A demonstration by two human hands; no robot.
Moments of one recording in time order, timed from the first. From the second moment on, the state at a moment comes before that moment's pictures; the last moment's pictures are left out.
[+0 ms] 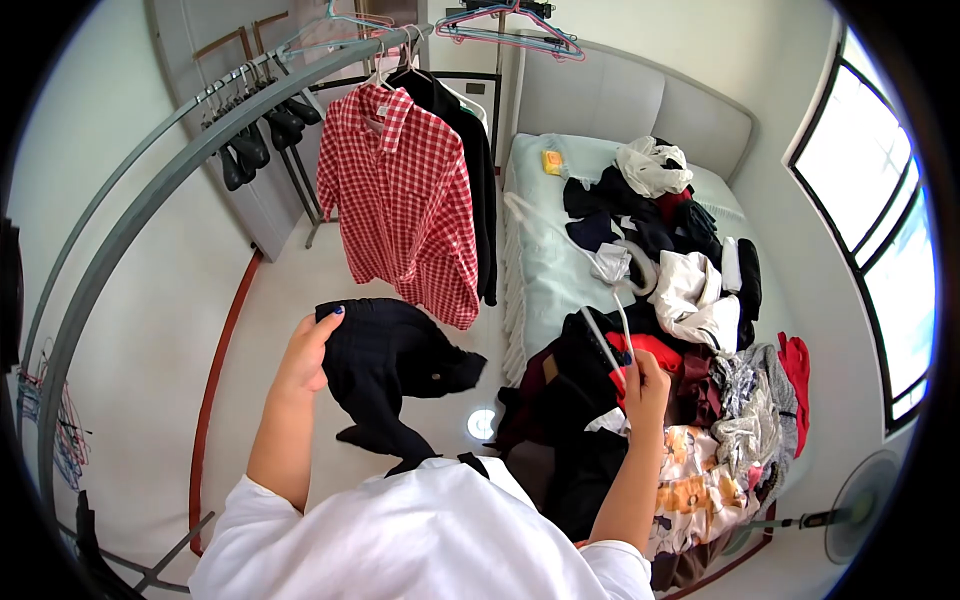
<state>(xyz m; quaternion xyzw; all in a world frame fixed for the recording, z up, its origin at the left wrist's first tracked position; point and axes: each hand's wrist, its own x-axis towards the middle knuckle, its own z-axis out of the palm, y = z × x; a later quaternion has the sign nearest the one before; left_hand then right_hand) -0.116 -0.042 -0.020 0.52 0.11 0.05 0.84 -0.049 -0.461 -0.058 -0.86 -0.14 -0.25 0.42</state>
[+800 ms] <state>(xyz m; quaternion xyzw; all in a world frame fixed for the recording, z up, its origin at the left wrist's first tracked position) -0.142 -0.002 -0.001 0.45 0.10 0.10 0.88 -0.039 -0.414 -0.110 -0.84 -0.17 -0.19 0.48</state>
